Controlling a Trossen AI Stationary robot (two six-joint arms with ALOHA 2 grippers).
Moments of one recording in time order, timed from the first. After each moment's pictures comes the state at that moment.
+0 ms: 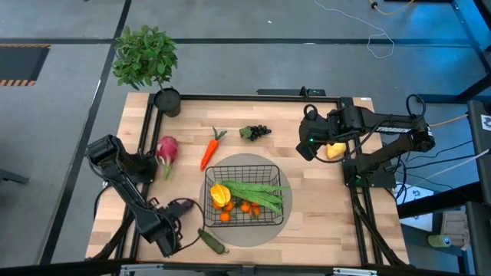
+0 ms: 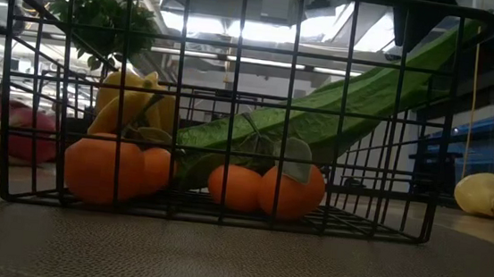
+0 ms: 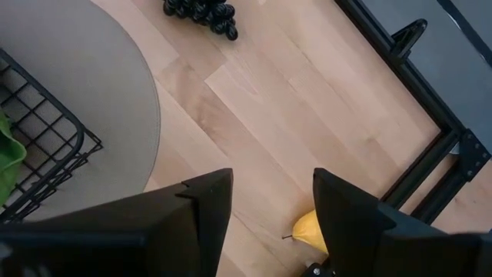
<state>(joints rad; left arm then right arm) -0.95 1.72 1.03 -0.92 0.02 -1.70 0.03 1.38 1.53 -1.51 0.39 0.72</state>
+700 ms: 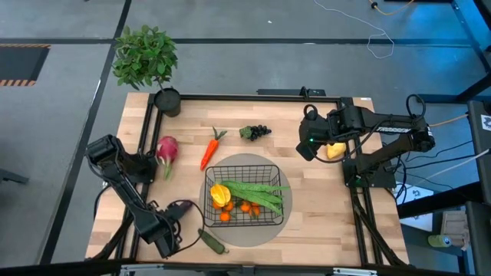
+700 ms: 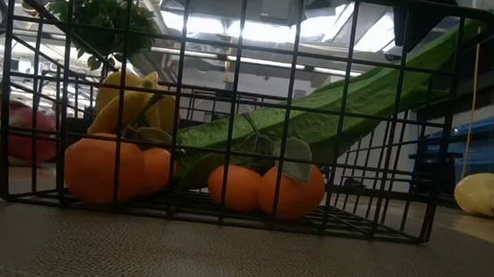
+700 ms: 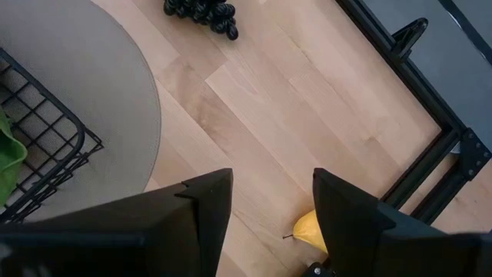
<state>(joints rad) -0.96 1.71 1.03 -0.91 0.03 -1.73 0.03 1.38 1.53 -1.51 0.39 0.73</state>
